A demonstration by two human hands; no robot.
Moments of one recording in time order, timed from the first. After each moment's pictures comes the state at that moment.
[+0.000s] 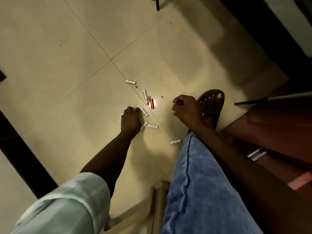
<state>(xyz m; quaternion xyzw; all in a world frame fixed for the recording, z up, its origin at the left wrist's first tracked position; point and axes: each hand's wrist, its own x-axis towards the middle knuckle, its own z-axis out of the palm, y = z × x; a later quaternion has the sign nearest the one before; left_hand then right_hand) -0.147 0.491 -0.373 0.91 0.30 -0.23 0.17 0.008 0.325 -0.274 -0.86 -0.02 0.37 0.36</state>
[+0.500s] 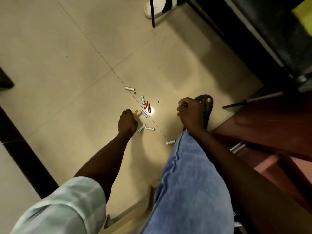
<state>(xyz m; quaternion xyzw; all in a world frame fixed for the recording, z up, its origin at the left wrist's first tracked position) -0.139 0.487 -0.325 0.87 0.40 -0.17 0.25 0.001 0.302 -0.221 -0.86 0.04 0.28 0.42</state>
